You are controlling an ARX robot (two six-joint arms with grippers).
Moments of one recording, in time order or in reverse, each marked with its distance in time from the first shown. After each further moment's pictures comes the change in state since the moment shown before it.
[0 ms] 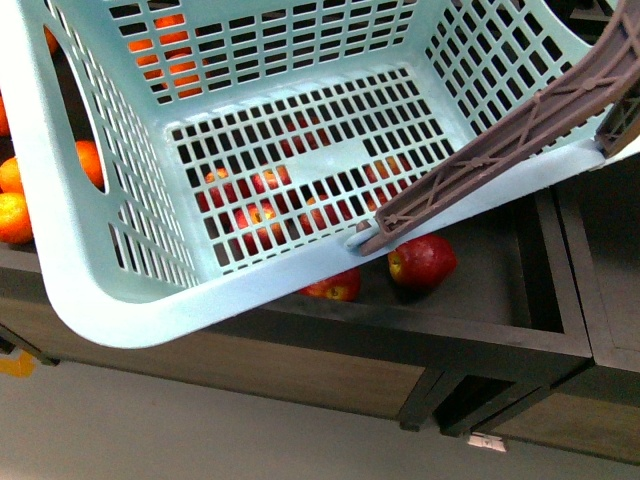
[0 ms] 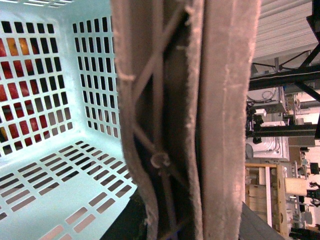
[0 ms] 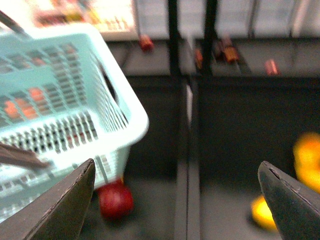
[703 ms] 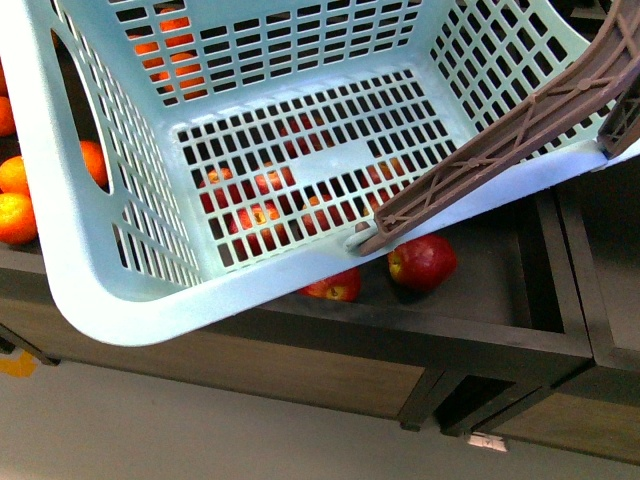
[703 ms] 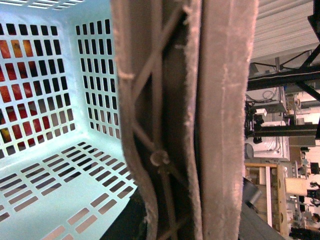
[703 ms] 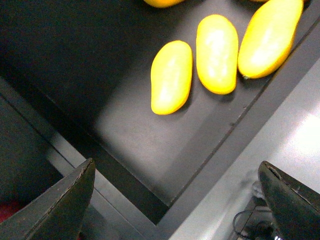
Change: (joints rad) left arm 0.001 0.000 0.000 0.000 0.002 0.000; right arm -0.364 1.571 0.684 0.515 -0.136 0.374
